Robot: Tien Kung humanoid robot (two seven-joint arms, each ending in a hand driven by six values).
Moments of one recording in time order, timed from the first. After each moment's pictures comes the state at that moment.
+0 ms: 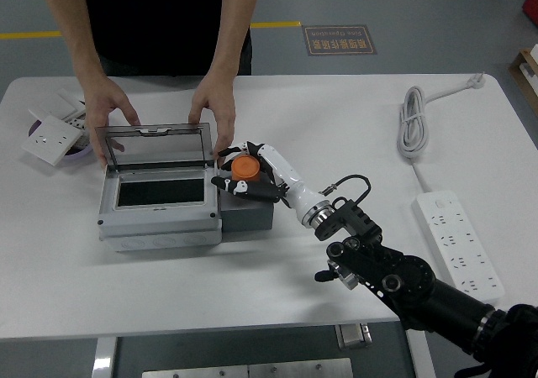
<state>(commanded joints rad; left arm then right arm) 0.05 0.07 -1.05 -0.18 1.17 0.01 0.15 0.54 0.00 0.60 0.92 -1.10 -0.23 0.38</state>
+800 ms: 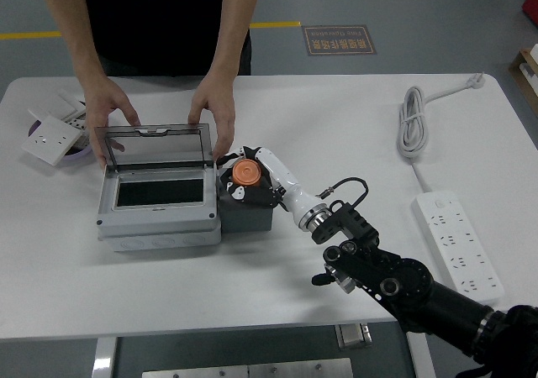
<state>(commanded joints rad) 0.05 0.07 -1.06 -0.18 1.18 0.01 0.15 0.54 0.00 0.58 0.96 -1.09 -0.25 0.35</state>
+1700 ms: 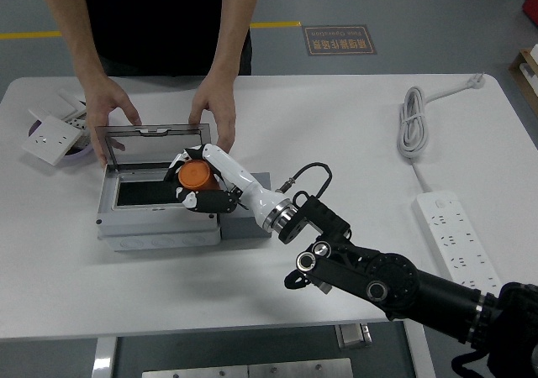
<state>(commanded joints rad) 0.06 0.07 -1.11 -0.18 1.22 0.01 0.17 0.66 0.00 0.39 1.11 -1.11 -0.33 0.27</state>
